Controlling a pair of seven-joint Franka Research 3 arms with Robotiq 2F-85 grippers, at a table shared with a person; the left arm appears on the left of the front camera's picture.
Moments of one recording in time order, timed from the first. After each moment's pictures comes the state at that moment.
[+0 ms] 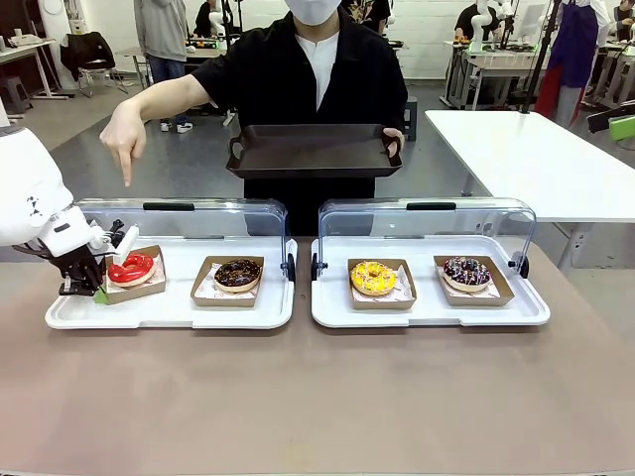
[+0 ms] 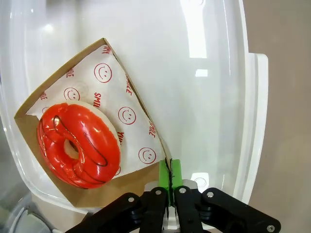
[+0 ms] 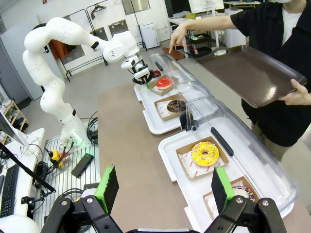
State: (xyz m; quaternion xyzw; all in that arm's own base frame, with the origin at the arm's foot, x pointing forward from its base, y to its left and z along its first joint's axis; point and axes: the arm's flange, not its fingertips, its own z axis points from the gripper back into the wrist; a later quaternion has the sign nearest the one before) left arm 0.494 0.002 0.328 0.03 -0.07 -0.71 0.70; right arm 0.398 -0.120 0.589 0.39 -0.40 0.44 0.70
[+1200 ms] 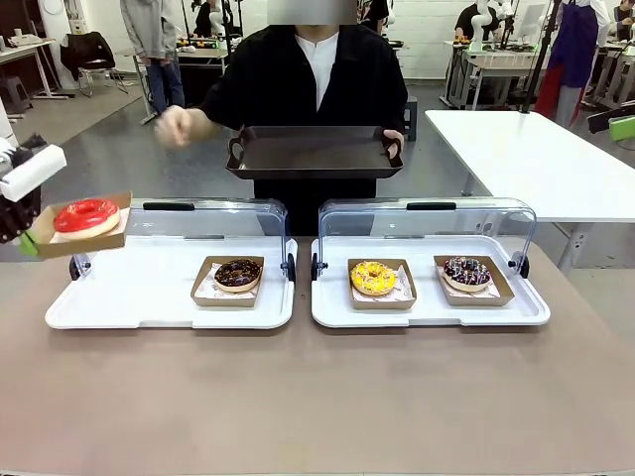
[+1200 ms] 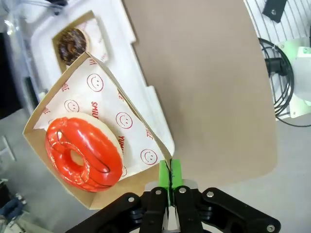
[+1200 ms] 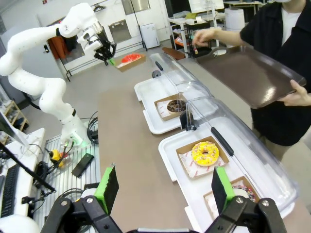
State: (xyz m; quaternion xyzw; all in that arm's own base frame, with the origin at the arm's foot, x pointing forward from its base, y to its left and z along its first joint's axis) left arm 0.344 -0.032 0.552 0.05 -0.10 -0.79 0.60; right arm 0.398 -0.120 0.588 0.39 -0.40 0.44 0.70
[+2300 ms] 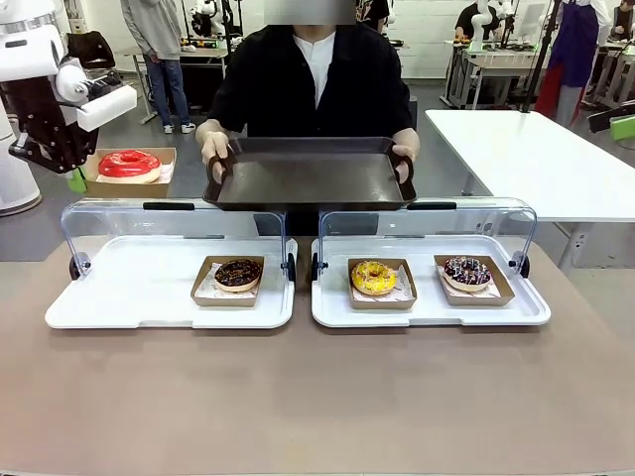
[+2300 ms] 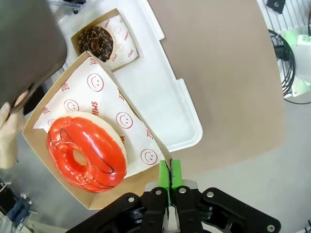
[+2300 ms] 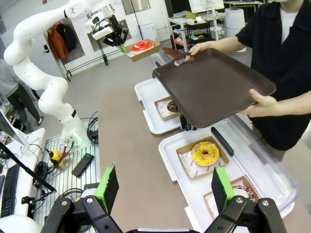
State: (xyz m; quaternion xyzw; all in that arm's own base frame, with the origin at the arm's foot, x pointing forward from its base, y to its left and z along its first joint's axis) left arm 0.420 -0.095 0.606 0.08 -0.03 -0.81 0.58; right arm 0.398 -0.120 0.588 0.39 -0.40 0.44 0.70
